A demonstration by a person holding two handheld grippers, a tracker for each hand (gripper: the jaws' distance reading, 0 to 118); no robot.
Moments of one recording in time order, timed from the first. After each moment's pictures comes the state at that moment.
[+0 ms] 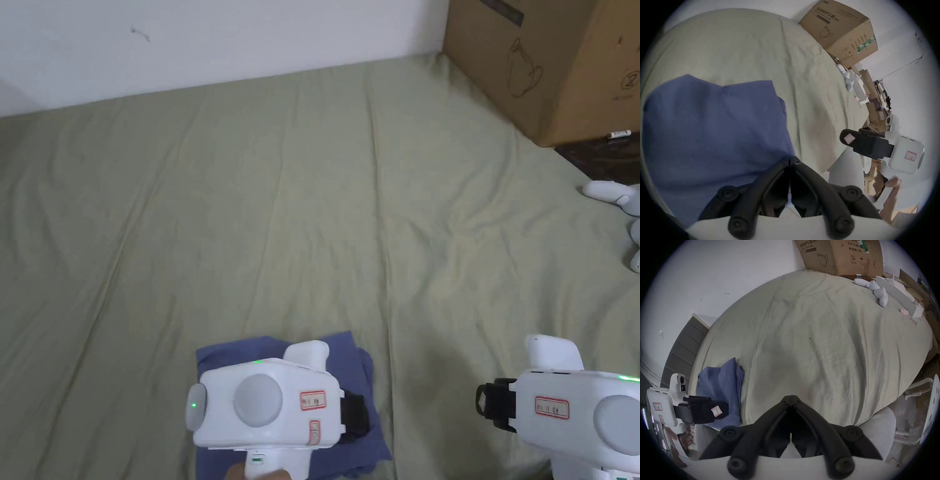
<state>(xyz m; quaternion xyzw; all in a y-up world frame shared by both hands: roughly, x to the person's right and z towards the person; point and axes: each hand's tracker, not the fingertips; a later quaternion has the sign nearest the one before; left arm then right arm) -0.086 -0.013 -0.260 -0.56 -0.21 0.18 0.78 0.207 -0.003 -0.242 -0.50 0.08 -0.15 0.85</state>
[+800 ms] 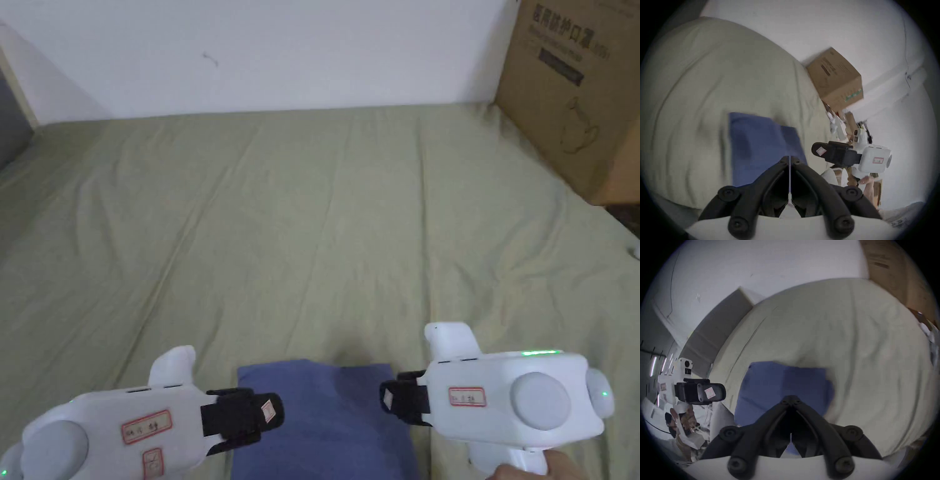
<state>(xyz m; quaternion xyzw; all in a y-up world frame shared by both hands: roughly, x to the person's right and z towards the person) -0.268 0.036 -0.193 -0.42 -0.16 0.34 0.83 0.062 0.034 -0.289 -0.50 0.31 -0.07 0.81</state>
